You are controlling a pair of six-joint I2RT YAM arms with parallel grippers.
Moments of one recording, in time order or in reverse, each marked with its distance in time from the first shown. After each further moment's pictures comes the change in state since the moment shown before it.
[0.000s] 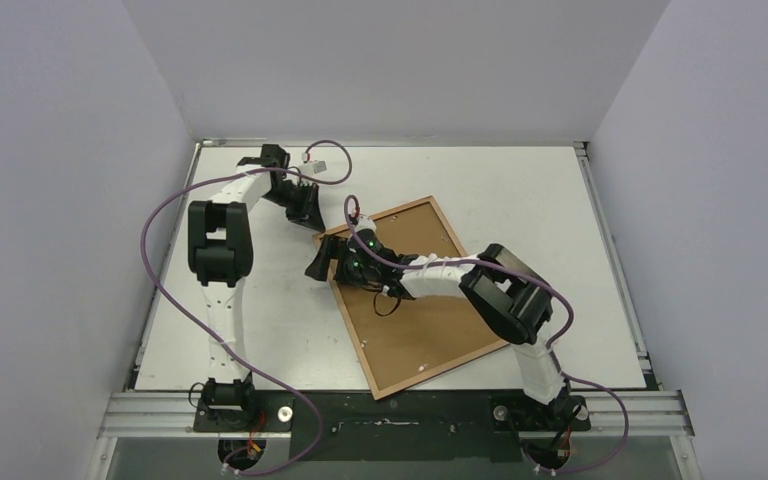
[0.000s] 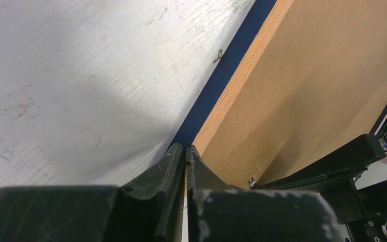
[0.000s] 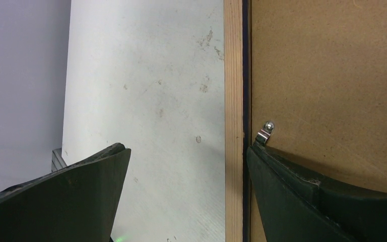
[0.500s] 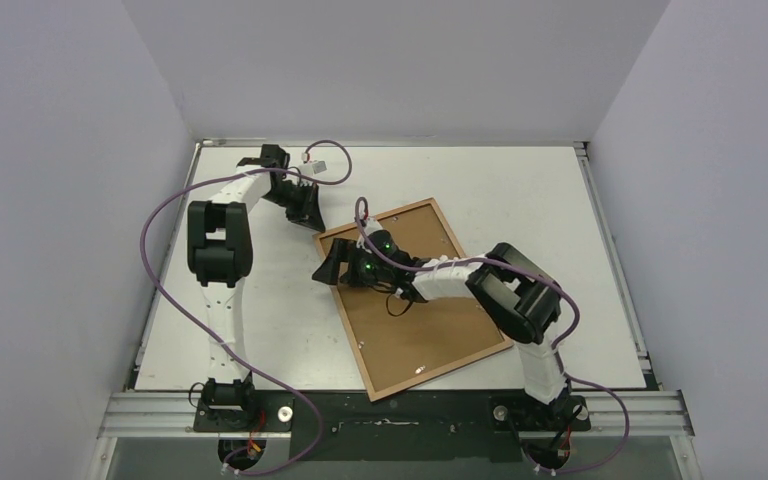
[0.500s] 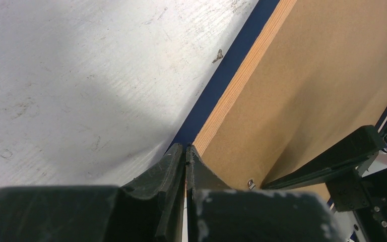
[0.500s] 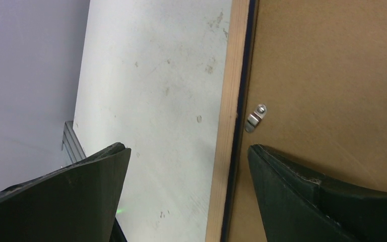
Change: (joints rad) left arm 0.001 -0.010 -0.017 0.020 0.000 -0.002; right arm -0.040 -0.013 -0.080 0.133 -0.126 -0.035
